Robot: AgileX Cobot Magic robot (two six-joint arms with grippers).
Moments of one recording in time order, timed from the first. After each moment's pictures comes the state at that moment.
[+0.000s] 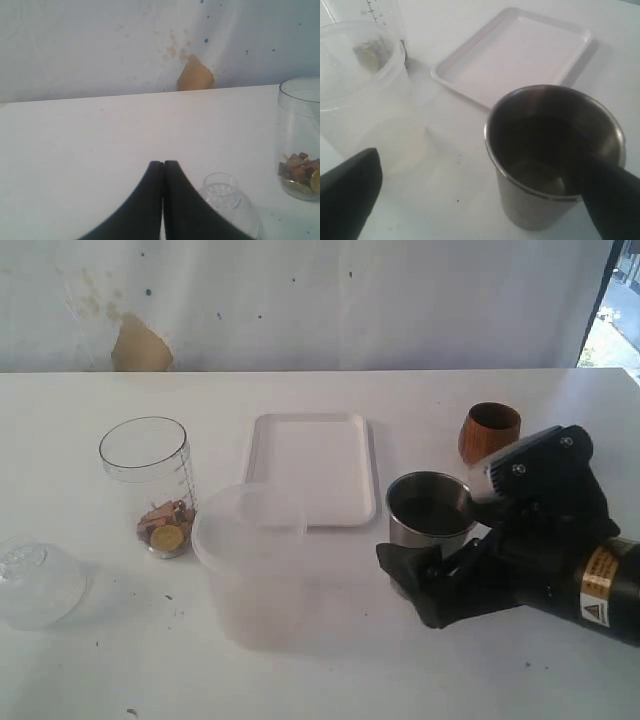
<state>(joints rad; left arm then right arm) 0.06 0.00 -0.01 0.04 0.21 0.05 0.37 1.19 -0.37 -0.55 -0.30 0.52</state>
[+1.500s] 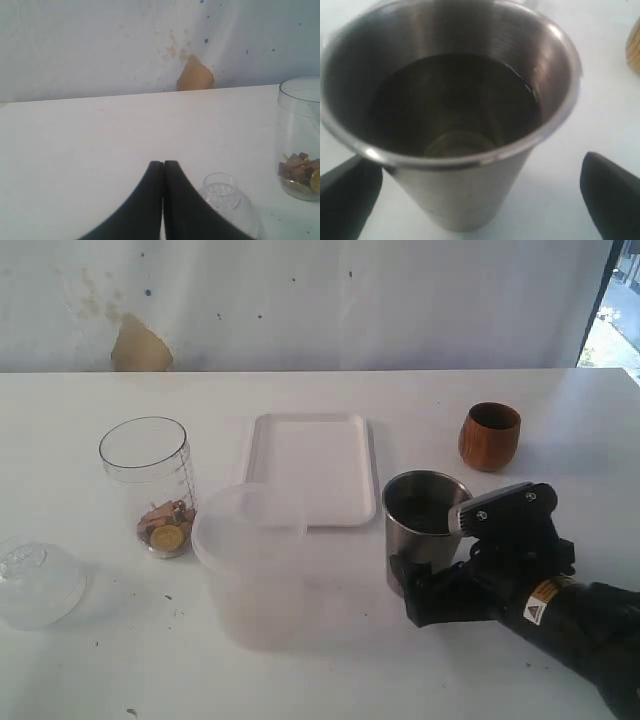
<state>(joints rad) 0.06 0.00 -0.01 0.04 0.21 0.05 0.36 1.69 -0.31 0.05 -0.81 -0.01</state>
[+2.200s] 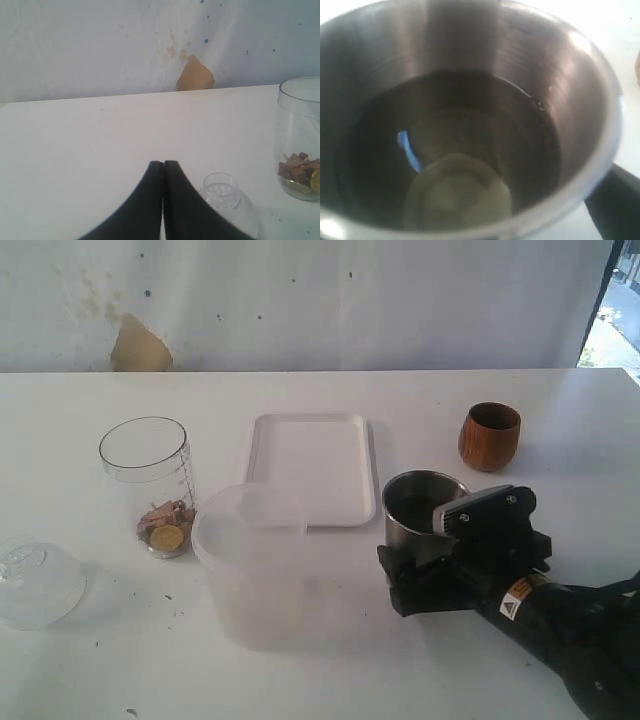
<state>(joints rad) 0.06 0.00 -0.01 0.04 0.21 0.05 0.36 1.86 -0.36 0.05 -1.01 -0.01</state>
